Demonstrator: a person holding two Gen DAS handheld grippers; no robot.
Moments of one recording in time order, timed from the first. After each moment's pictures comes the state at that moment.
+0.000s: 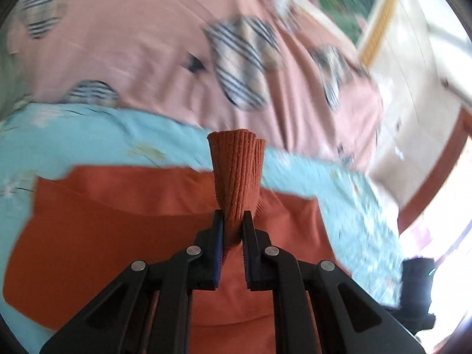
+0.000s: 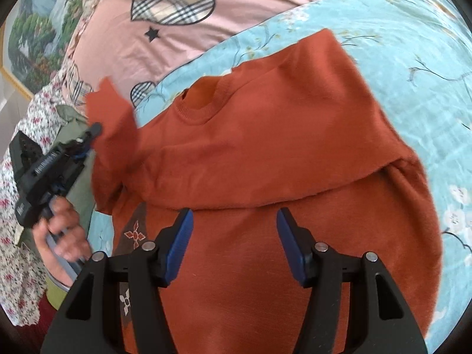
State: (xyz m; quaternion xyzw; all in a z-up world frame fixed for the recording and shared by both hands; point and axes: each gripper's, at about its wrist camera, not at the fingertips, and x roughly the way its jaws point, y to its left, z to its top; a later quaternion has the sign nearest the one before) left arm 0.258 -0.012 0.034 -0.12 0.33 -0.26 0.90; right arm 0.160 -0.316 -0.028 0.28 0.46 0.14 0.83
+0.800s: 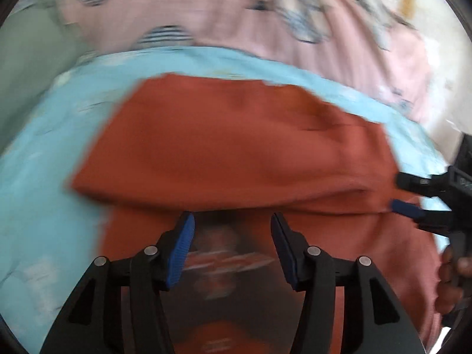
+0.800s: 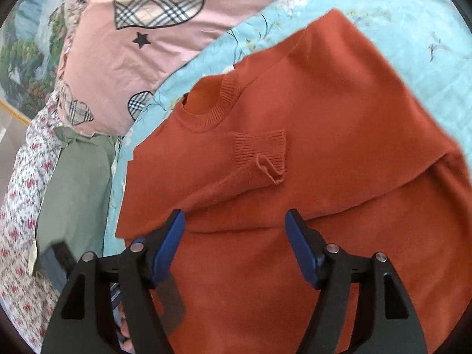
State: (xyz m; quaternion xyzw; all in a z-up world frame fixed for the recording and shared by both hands) left arm 0.179 0.062 -0.049 -0.05 0.40 -0.08 0.91; right arm 0.193 -0.288 -0.044 0.34 0.47 0.12 0.81
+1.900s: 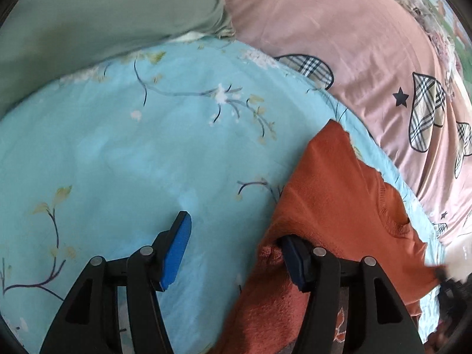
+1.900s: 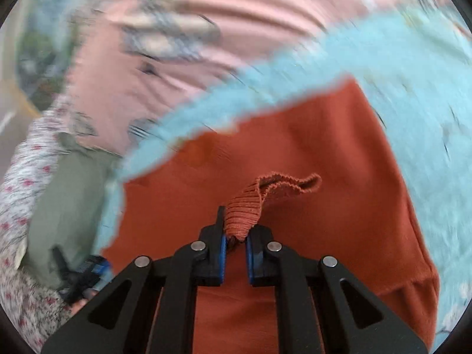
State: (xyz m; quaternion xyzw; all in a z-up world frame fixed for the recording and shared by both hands) left arm 0.223 0.187 -0.072 -0.26 0.38 0.05 0.89; right arm 0.220 -0.319 -0.008 0.28 0.37 0.15 0.87
